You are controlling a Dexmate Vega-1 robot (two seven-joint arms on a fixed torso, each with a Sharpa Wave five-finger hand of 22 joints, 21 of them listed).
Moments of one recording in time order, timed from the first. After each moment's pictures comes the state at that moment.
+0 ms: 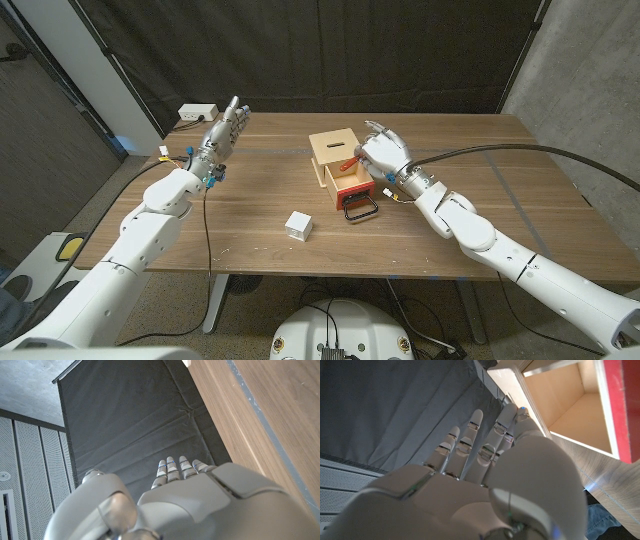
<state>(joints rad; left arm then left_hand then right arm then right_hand) 1.05 0.63 0.08 -1.66 -0.56 -0.15 -0.12 0.41 0.06 -0.16 0.10 0.28 0.04 0.03 0.20 0.18 0.06 -0.01 0.20 0.18 -0.03 -0.01 0.18 0.18 -0.16 -0.03 0.19 0.18 -0.88 -0.75 -0.67 -1.81 -1.37 -0.18 -0.40 1.09 0.05 0.30 -0.14 0.18 1.04 -0.17 0.34 0.20 1.23 -0.21 0.36 0.23 0.87 -0.11 0.19 0.19 0.35 0.02 0.18 0.19</state>
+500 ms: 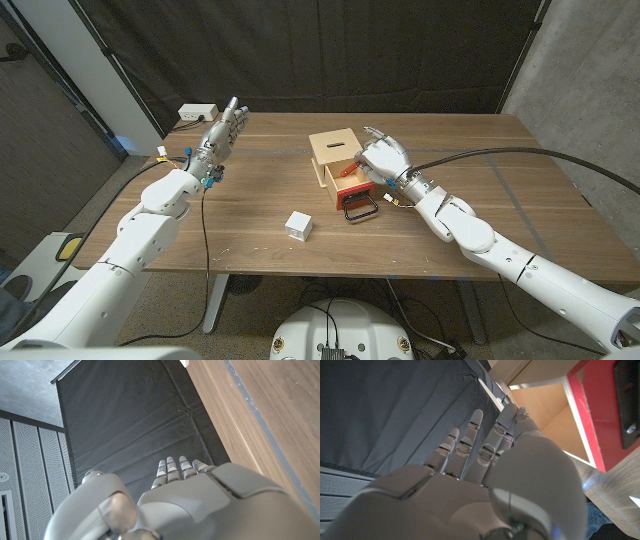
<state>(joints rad) 1.07 0.63 0.07 -1.67 -0.57 -0.14 -0.12 0.41 0.06 -0.16 0.10 0.28 0.04 0.03 0.20 0.18 0.06 -0.01 0.20 0.18 -0.03 -0.01 0.18 0.18 -0.16 -0.03 0.19 0.18 -0.87 -0.76 -0.70 -1.77 -1.35 -0.18 -0.43 1.09 0.05 0.30 -0.14 0.18 1.04 -0.17 0.34 0.20 1.22 -0.21 0.36 0.24 0.87 -0.11 0.19 0.19 0.34 0.01 0.18 0.19</state>
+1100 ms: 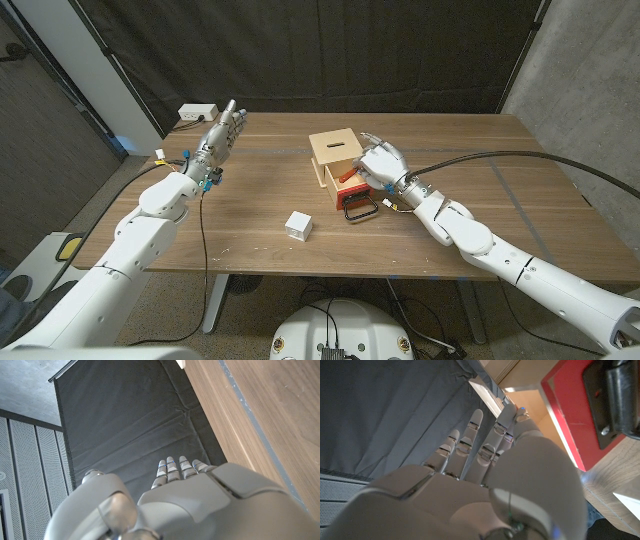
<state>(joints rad) 1.09 0.63 0.06 -1.67 -0.57 -0.14 -0.12 0.41 0.06 -0.17 0.10 0.28 0.04 0.03 0.20 0.18 0.06 -0.01 0.20 0.18 -0.03 -0.01 0.18 0.18 -0.16 -0.03 0.20 0.18 -0.86 -0.76 -0.72 -1.75 -1.34 -0.16 -0.44 1.09 0.05 0.30 -0.14 0.18 1.04 -0.17 0.34 0.20 1.22 -0.21 0.36 0.24 0.87 -0.11 0.19 0.19 0.32 -0.01 0.18 0.19</state>
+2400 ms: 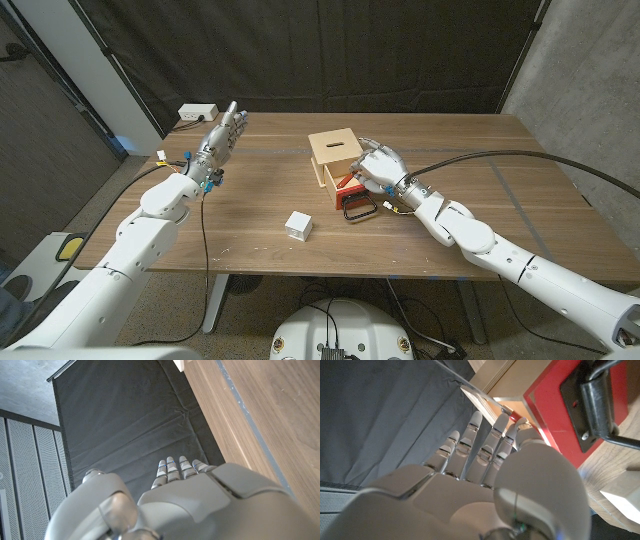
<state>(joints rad) 1.09 0.63 0.06 -1.67 -0.57 -0.14 -0.11 0.42 0.07 -0.17 0.10 0.28 0.04 0.03 0.20 0.18 0.06 -0.01 0.20 0.18 -0.03 -0.01 0.18 0.18 -0.16 -0.03 0.20 0.18 -0.85 -0.78 -0.73 -1.74 -1.31 -0.12 -0.42 0.96 0.03 0.34 -0.11 0.19 0.93 -0.22 0.31 0.22 0.99 -0.21 0.27 0.28 0.80 -0.09 0.19 0.20 0.28 0.02 0.20 0.19</state>
